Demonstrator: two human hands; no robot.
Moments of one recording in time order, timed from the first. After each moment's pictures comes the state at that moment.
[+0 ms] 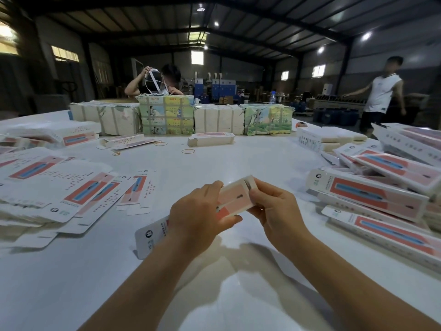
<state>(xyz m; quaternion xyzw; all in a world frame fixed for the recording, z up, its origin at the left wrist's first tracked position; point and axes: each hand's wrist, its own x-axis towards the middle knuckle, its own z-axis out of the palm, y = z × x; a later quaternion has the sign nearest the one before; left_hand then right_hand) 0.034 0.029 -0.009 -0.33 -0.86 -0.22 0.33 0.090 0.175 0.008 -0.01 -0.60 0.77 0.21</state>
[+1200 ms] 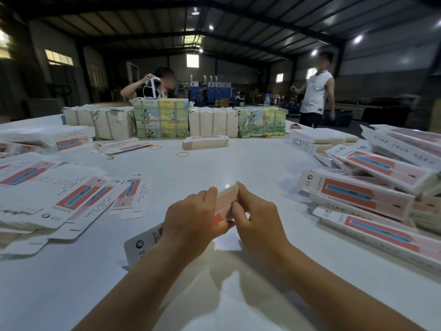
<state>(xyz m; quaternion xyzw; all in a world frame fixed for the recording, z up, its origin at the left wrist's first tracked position) 0.044 0.034 0.001 -0.35 -0.84 -0.11 0.39 0.097 0.166 -0.006 0.04 -0.87 0.35 0.35</state>
